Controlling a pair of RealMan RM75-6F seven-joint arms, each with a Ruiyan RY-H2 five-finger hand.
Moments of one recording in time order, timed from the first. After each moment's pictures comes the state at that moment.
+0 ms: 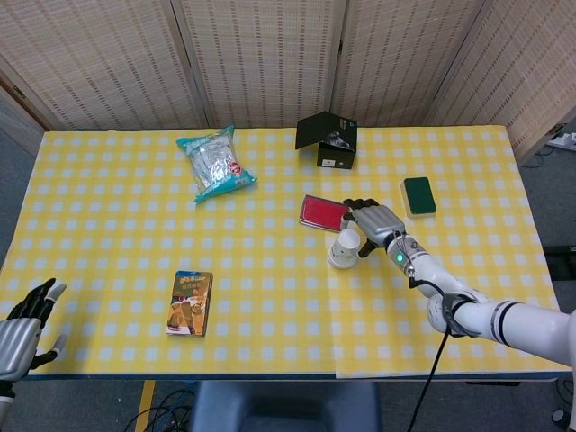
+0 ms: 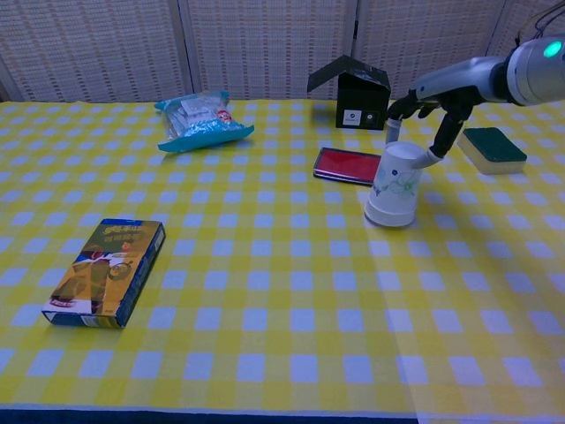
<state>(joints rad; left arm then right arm) -0.09 -1.11 0.03 -1.53 1.51 1.40 -0.06 1.12 -1.19 0.02 -1.52 -0.64 0.55 -0.18</state>
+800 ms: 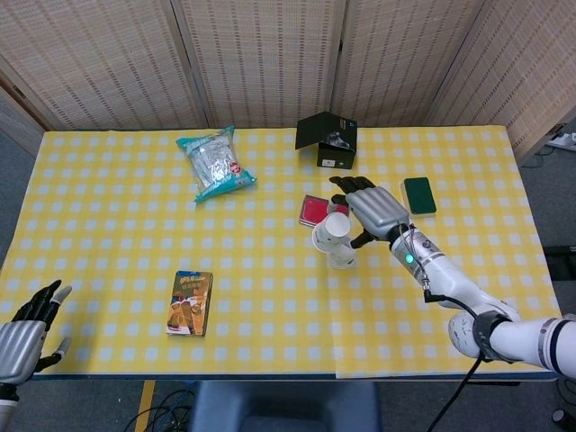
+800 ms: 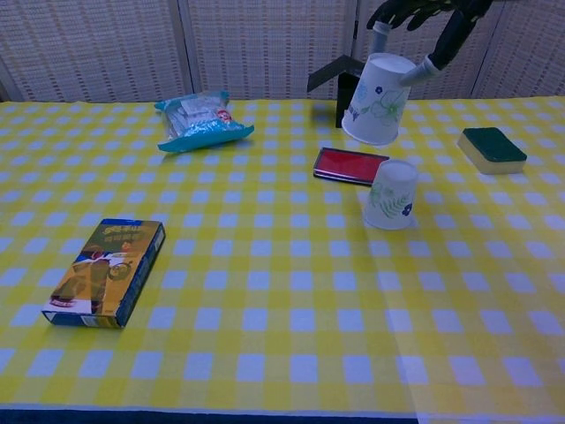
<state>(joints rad) -0.08 -1.11 0.04 -1.55 1.54 1.42 -0.04 1.11 -0.95 0.13 -1.85 -0.69 0.68 -0.18</state>
